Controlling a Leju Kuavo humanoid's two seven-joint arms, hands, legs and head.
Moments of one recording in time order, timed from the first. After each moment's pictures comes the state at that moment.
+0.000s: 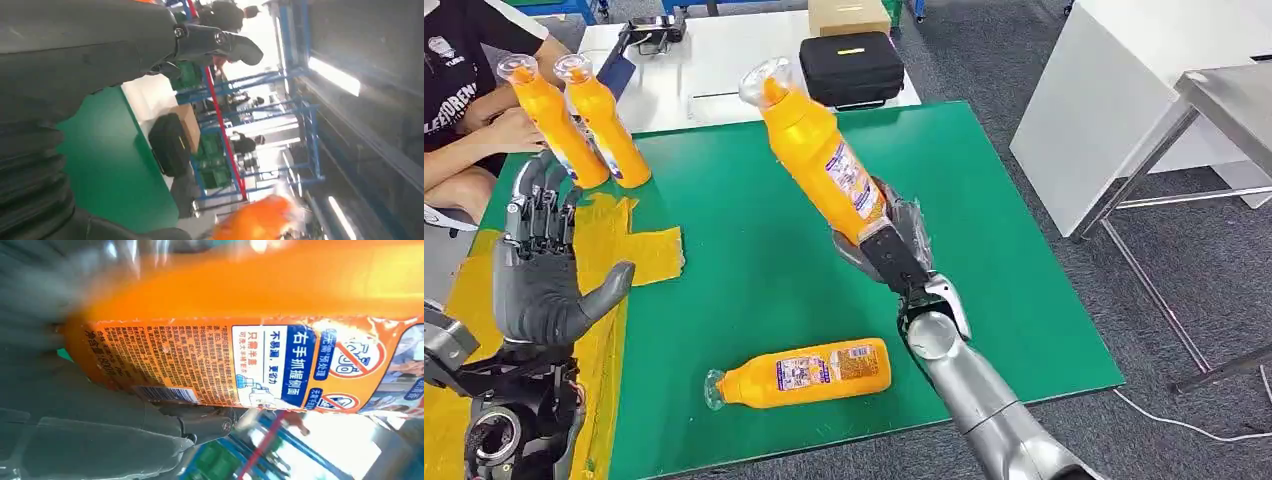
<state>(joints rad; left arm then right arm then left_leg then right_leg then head) -0.13 0.01 -0.17 -1.90 -0.08 -0.02 -0.31 -0.40 0.04 0.44 -1.24 0.30 -0.45 -0.25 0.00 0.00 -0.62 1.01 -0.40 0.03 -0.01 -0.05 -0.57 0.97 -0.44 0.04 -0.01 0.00</state>
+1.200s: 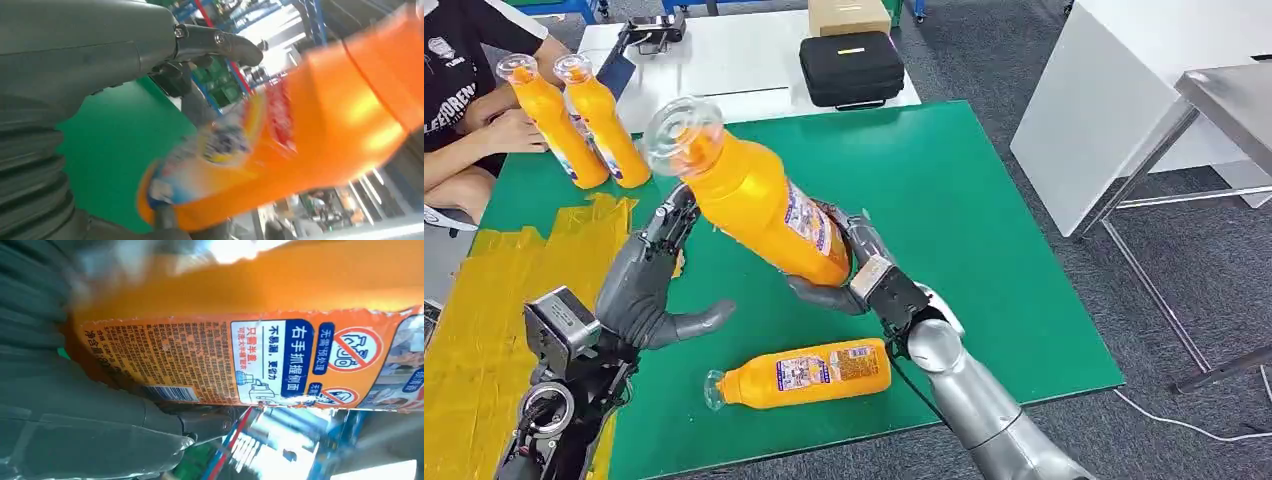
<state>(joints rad) -0.25 0.09 -0.42 -1.81 -0.08 -0.15 -0.25 -0.40 0.01 0.56 -1.37 0.14 -0.06 -0.42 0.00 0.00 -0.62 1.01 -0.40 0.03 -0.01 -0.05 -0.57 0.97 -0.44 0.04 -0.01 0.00</state>
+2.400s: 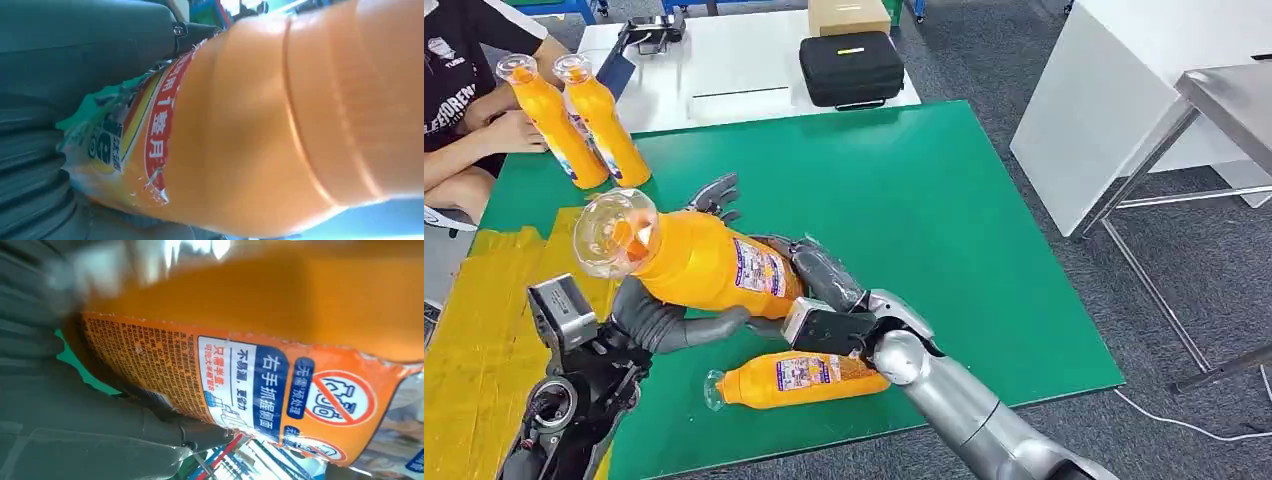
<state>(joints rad) -0.27 0.09 -0.46 -1.81 0.11 -0.24 -0.19 -0.45 0.02 0.72 -1.30 0.31 -0.10 -0.37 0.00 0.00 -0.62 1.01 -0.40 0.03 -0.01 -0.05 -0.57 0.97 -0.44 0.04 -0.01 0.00</state>
